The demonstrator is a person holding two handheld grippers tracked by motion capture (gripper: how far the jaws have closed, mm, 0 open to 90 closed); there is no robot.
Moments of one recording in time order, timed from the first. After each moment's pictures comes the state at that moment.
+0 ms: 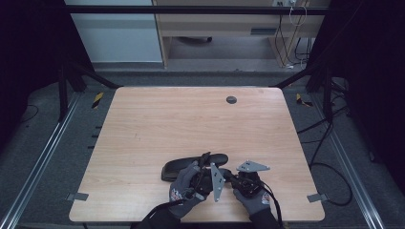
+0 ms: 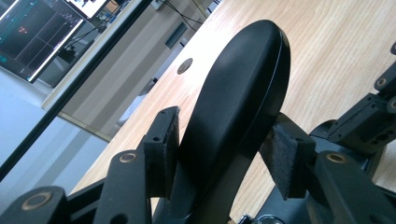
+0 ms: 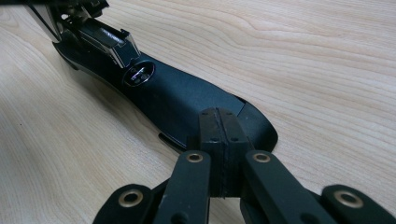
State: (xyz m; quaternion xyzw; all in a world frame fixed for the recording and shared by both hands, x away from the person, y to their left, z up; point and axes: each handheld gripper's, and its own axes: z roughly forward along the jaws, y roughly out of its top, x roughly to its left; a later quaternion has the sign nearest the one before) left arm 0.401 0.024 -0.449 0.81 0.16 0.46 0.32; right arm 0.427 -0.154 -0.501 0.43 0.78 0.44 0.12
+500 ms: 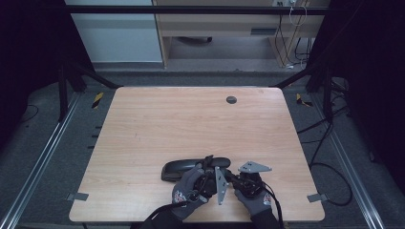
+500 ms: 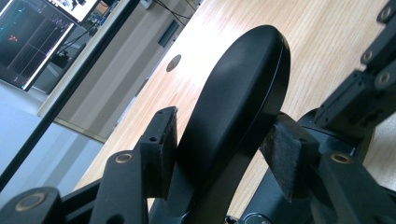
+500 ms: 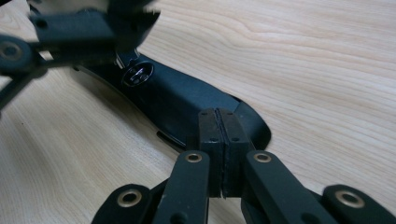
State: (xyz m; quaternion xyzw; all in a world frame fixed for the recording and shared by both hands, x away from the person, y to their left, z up) left arm 0.401 0.015 -0.464 0.82 0.14 0.47 0.30; right arm 0.423 -0.159 -0.499 0.43 0.78 0.44 0.13
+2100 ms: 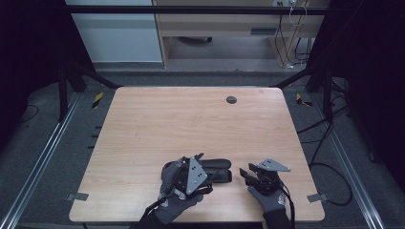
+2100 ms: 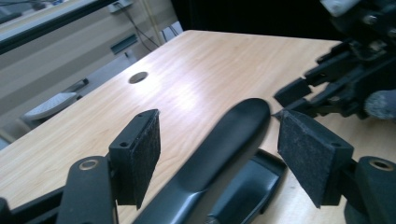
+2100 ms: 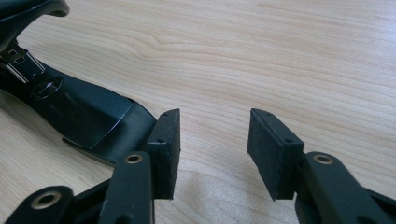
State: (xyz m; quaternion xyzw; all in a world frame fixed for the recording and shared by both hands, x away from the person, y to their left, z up) left arm 0.396 0.073 -0.414 0.79 0.23 0.31 0.47; right arm 0.429 -0.205 -0.500 0.48 0.74 0.43 0.20
